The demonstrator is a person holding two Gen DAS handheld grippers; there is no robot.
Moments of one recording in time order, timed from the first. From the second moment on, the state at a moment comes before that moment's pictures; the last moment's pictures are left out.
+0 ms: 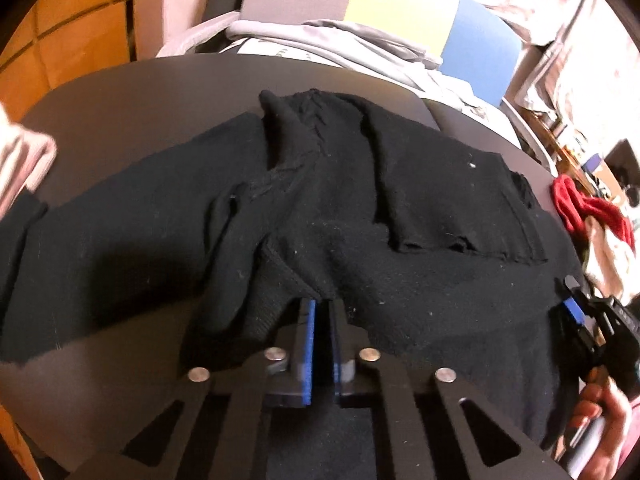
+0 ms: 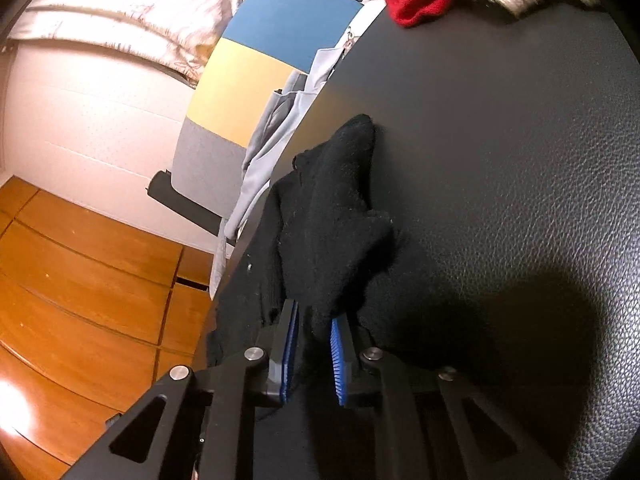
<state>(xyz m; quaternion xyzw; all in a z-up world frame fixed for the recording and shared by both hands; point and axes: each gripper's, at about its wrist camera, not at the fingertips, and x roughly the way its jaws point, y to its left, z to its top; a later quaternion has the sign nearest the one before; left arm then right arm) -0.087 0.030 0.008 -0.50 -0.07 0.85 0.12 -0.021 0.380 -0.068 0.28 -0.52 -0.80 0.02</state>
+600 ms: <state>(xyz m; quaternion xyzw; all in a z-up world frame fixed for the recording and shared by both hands) -0.054 0.074 0.197 -0.37 -0.06 0.84 0.39 -0.021 0.404 -0.084 0.25 -0.62 -0.74 0.04</state>
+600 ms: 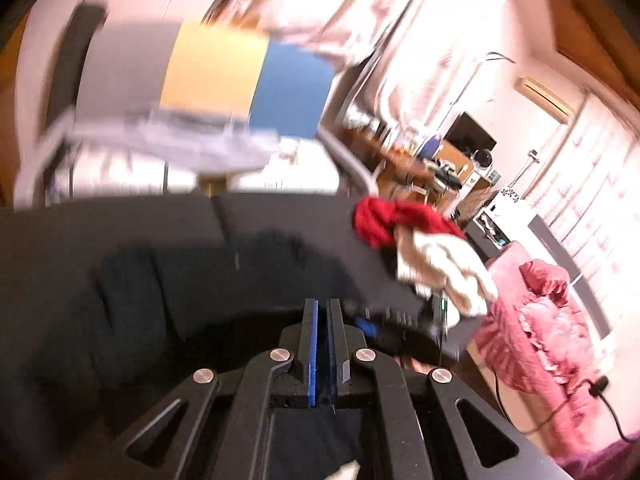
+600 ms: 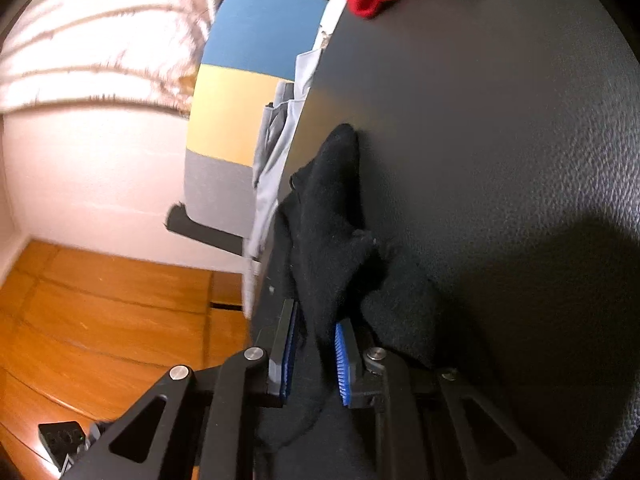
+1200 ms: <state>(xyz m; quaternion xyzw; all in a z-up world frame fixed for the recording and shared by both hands) -0.091 0.130 0.205 -0.35 0.05 0.87 0.33 -0.016 0.408 -0.081 0.25 -0.66 -0.70 0.04</state>
